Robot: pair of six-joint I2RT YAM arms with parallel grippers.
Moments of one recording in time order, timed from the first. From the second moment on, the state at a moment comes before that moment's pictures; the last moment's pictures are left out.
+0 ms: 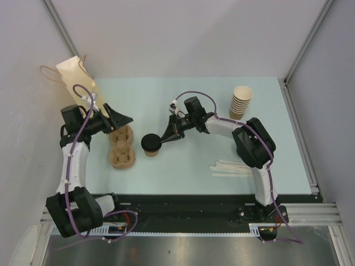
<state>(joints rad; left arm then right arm) 0.28 1.15 0.90 -0.28 1.01 -0.43 0.63 2.08 1.43 0.03 -1.01 0.88</state>
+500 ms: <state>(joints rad) 0.40 1.11 0.90 -0.48 1.05 -0.28 0.68 2.20 1.57 0.02 -0.97 0.88</state>
